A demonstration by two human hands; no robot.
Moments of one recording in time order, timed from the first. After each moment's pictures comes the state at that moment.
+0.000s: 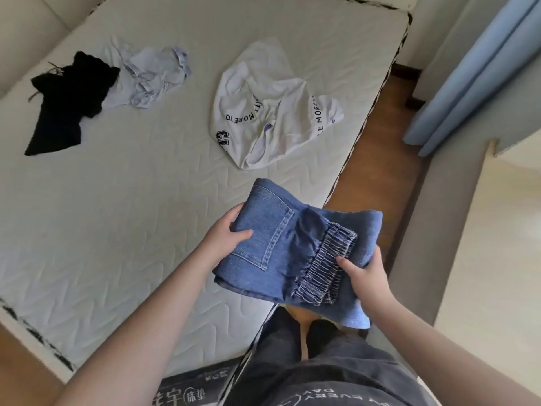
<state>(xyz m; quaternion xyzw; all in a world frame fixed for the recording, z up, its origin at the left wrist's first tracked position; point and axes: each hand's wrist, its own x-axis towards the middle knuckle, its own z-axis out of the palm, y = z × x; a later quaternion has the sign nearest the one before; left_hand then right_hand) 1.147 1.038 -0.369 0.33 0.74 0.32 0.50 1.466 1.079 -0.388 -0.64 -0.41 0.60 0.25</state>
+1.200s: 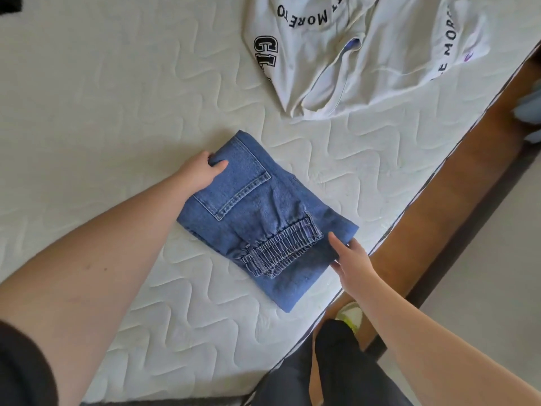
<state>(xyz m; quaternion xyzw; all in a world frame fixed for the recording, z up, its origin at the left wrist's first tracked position) 0.898 1.107 -0.636 0.28 0.87 0.07 0.39 1.271 1.141 -0.634 -0.67 -0.22 0.71 0.07</state>
